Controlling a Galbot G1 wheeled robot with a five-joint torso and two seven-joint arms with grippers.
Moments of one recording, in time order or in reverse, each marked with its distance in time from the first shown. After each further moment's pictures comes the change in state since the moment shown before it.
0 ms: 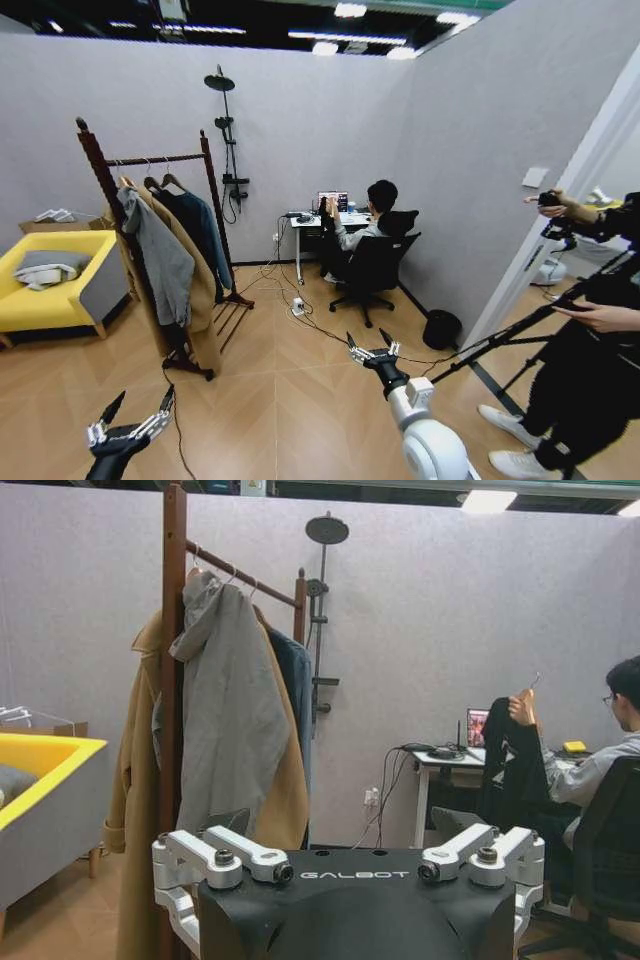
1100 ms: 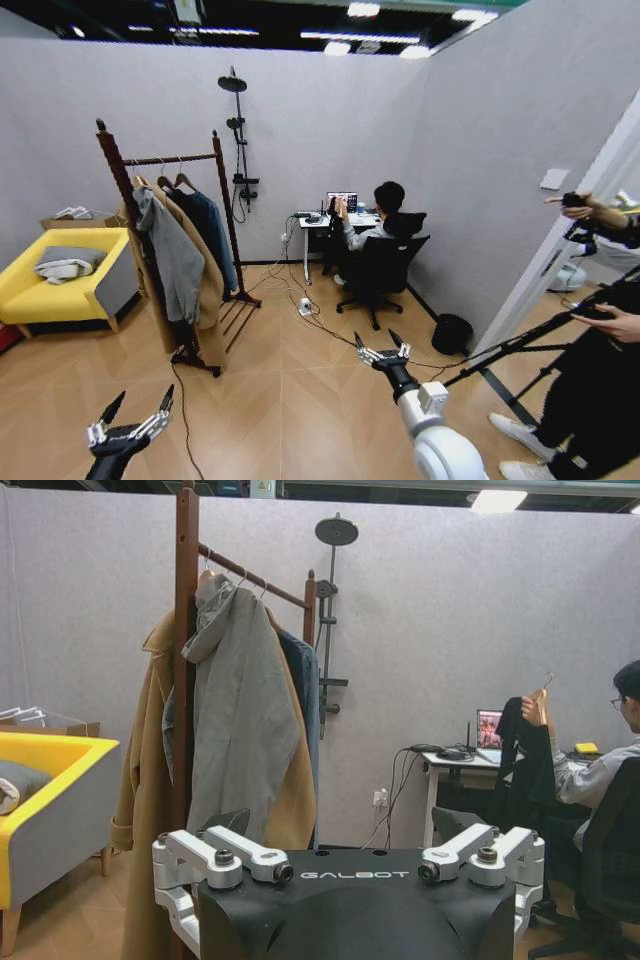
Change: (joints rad) left arm 0.000 0.000 0.000 0.000 0.000 0.000 0.000; right arm -0.109 0.027 0.104 0.109 0.001 -0.020 -0.038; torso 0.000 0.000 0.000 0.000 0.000
